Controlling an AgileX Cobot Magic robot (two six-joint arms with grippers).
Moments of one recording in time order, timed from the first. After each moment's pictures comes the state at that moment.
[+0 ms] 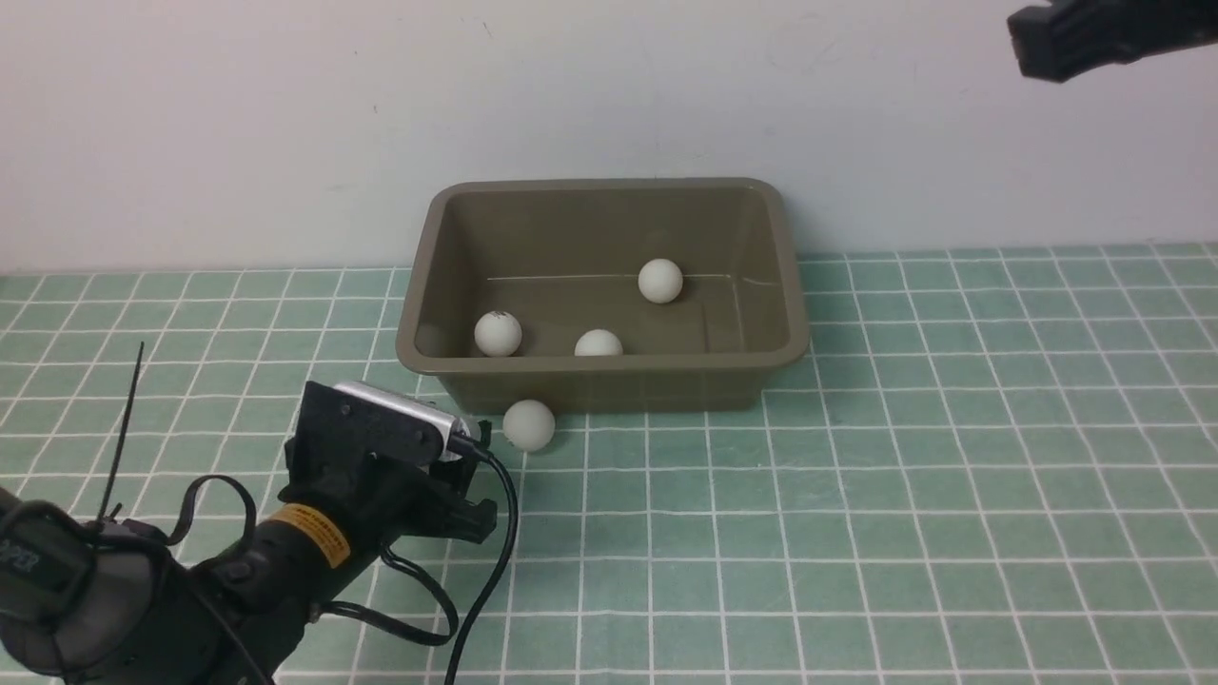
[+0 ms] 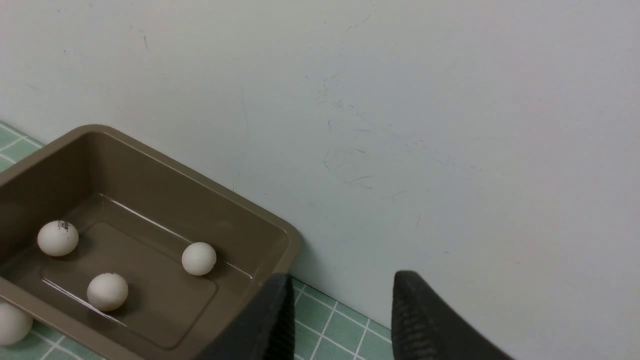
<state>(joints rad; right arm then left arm) 0.60 1.20 -1.37 -0.59 0.79 0.24 -0.30 1.84 -0.48 0.21 -1.10 -0.25</state>
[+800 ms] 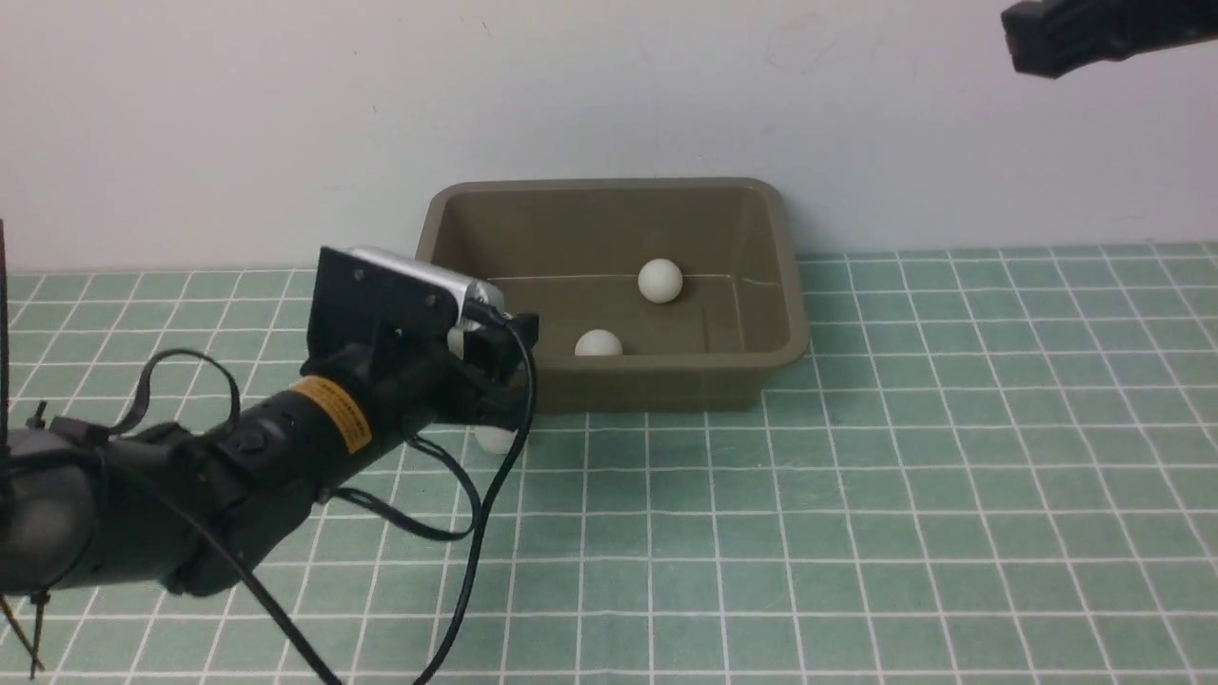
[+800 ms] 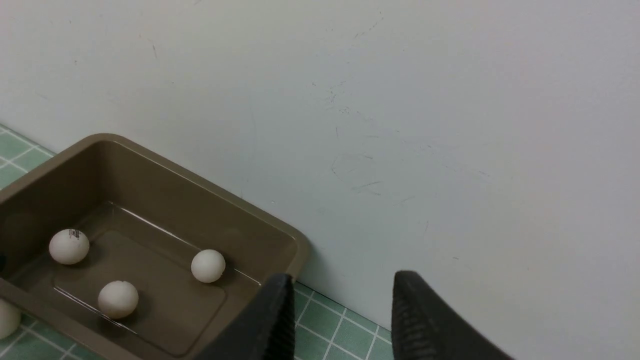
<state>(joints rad) 0.60 1.20 -1.37 -0.57 0.77 0.24 -0.30 1.71 -0.91 0.38 -0.51 -0.38</state>
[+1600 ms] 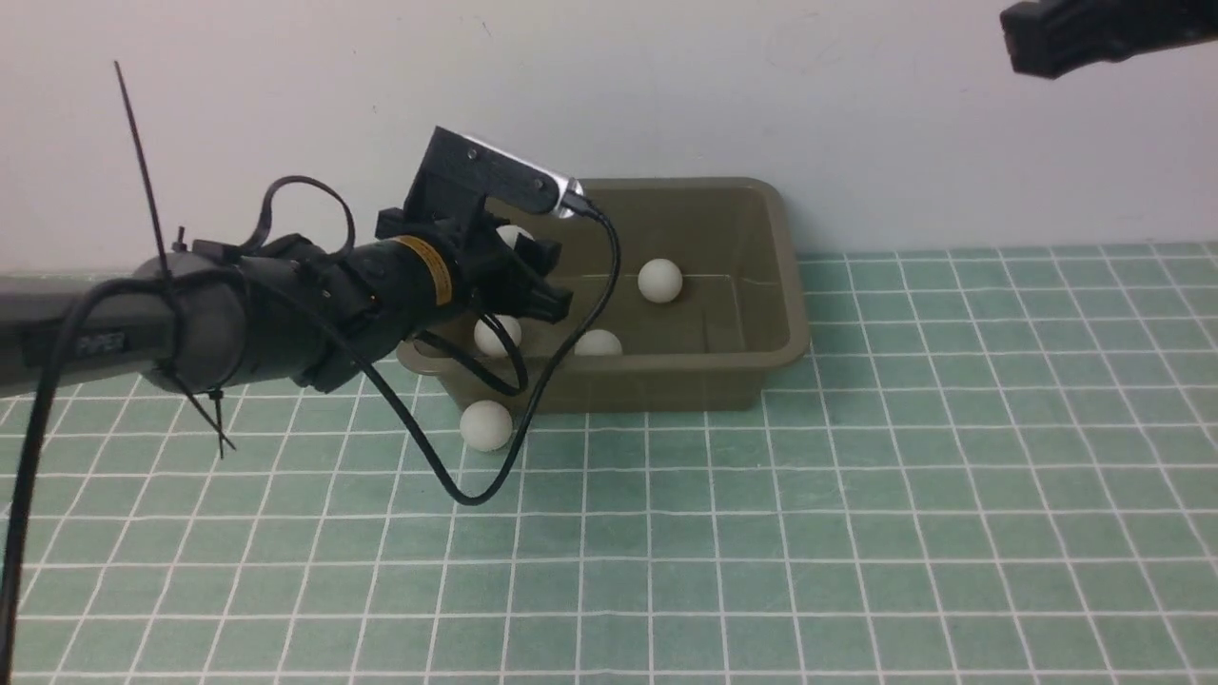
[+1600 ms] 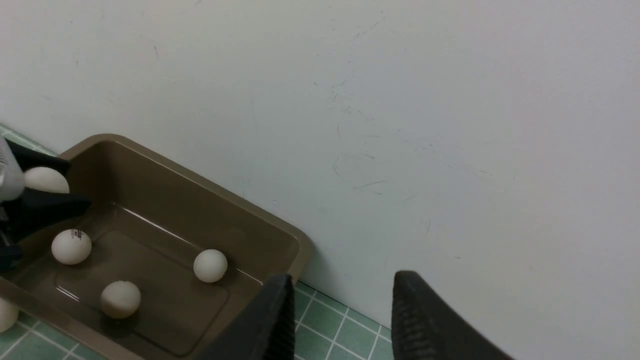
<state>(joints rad) 0.60 1.20 -1.37 -0.57 0.77 0.25 -0.30 2.00 -1.21 0.64 -0.32 -0.38</state>
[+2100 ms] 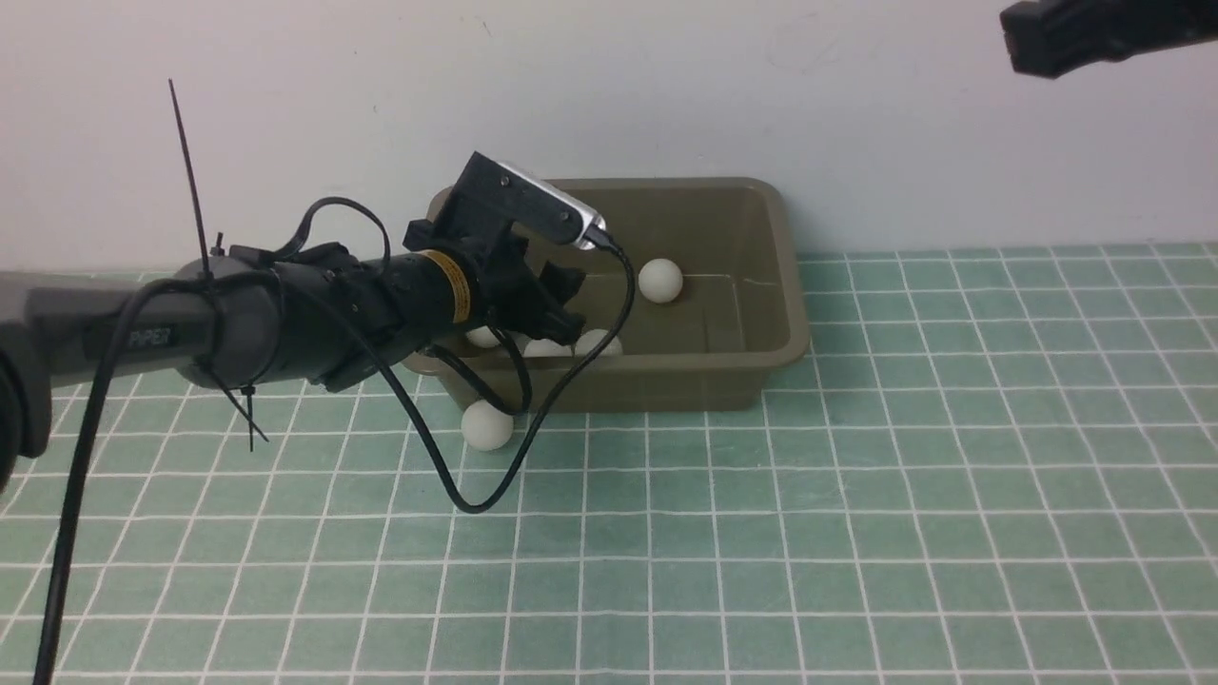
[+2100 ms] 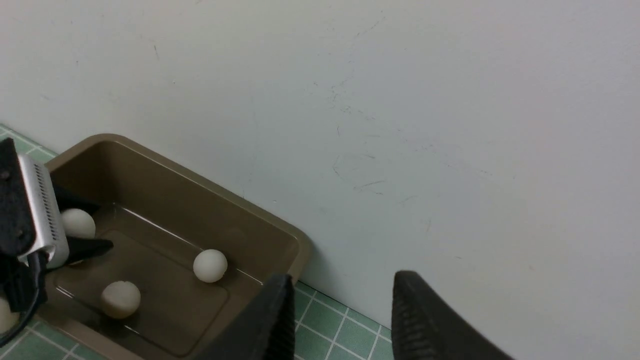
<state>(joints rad) 0.60 1.20 -1.37 -0.57 0.77 0.25 -0.30 2.03 -1.24 0.71 -0.32 -0.47</state>
